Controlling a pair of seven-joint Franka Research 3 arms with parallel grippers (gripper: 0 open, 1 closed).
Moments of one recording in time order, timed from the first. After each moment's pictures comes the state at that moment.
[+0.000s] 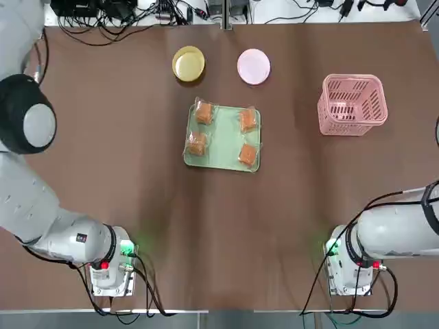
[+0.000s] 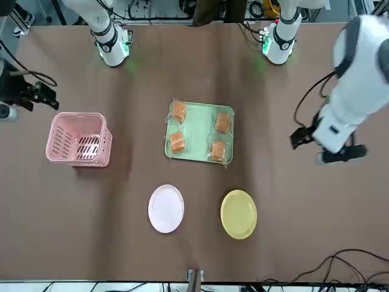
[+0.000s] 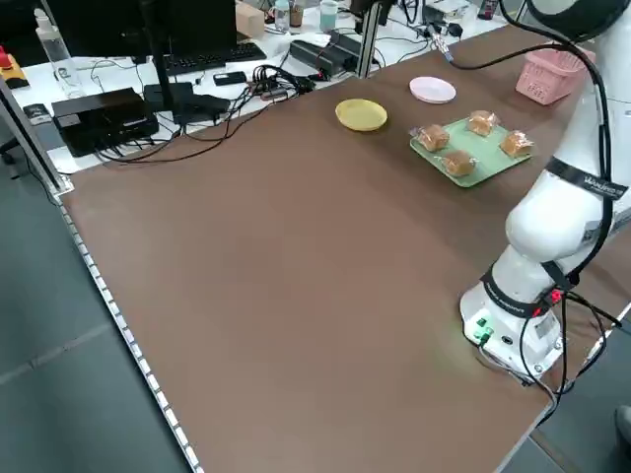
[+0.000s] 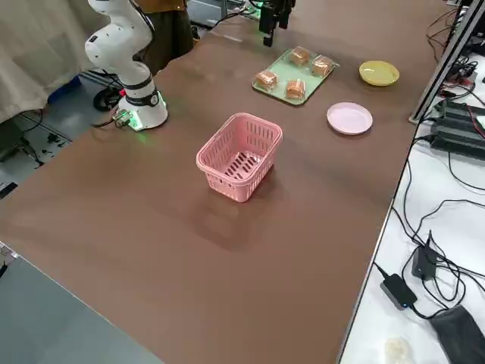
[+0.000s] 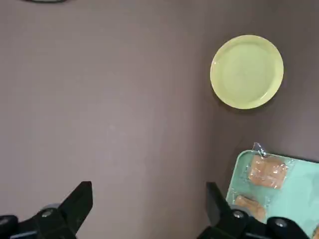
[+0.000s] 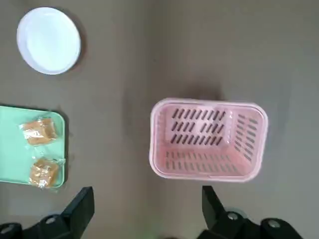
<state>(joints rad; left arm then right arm) -0.17 0.19 -0.03 -1.47 0.03 1.68 -0.28 0.00 0.07 0.08 -1.45 0.03 1.46 0.04</state>
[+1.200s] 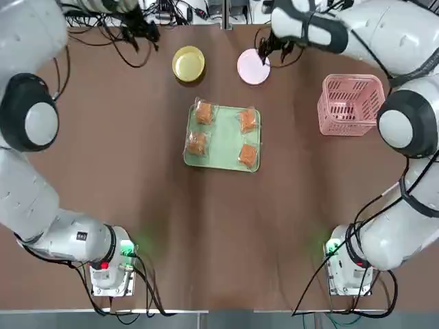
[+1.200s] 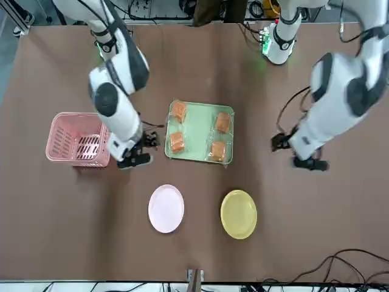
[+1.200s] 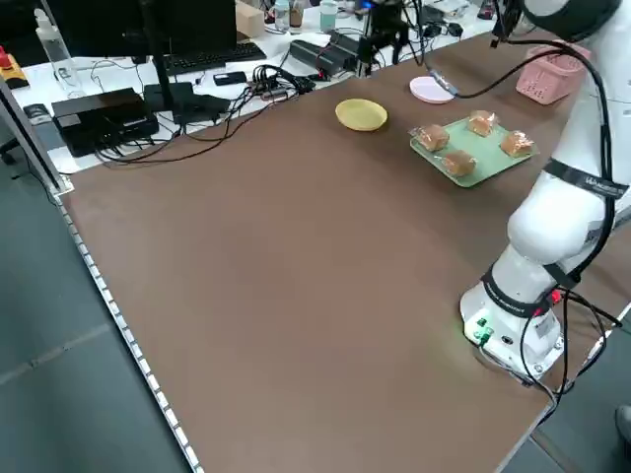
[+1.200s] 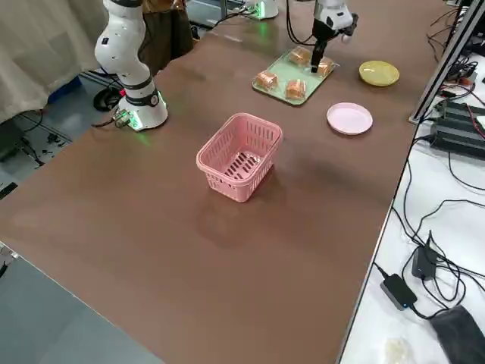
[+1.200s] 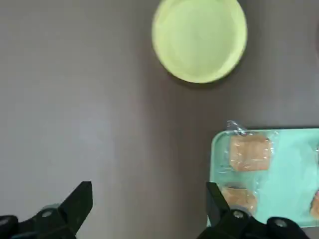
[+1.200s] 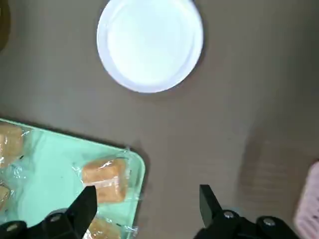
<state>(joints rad) -0.19 0.28 -0.13 -1.72 -0.10 1.98 -0.14 0.44 0.39 0.08 -1.66 0.03 2.05 0.36</state>
